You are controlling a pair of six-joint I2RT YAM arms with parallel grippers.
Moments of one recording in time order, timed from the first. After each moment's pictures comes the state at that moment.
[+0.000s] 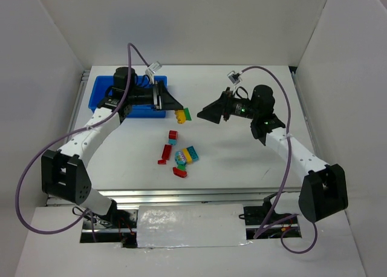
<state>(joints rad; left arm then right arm) -0.26 1.51 1.28 -0.15 0.95 -0.62 0.32 1.30 0.93 0.31 -0.87 0.63</state>
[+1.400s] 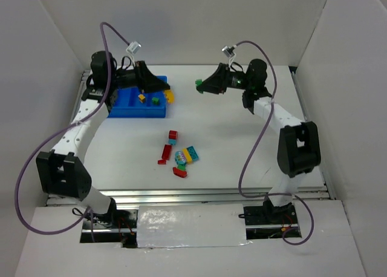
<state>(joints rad) -0.12 1.50 1.38 0.02 1.14 -0.60 0.23 1.72 1.27 0.66 -1.17 0.84</state>
